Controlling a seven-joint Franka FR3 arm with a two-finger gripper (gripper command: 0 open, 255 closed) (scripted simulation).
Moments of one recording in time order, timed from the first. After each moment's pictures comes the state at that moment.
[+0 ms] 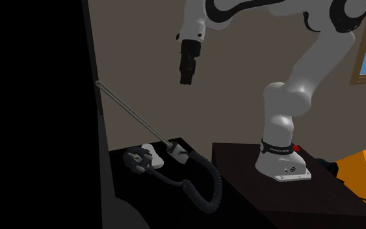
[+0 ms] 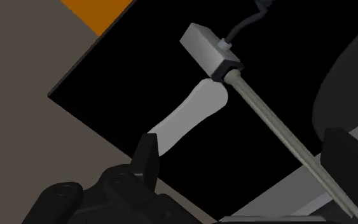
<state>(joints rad) -0.02 -0.62 0.01 -2.40 0.14 1.91 0.14</state>
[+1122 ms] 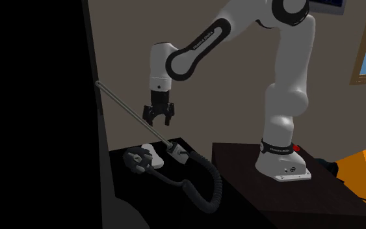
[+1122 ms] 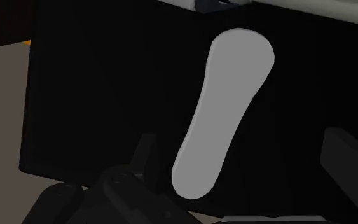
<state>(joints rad) -0.12 -0.04 0.15 -2.34 0.07 2.36 0.69</state>
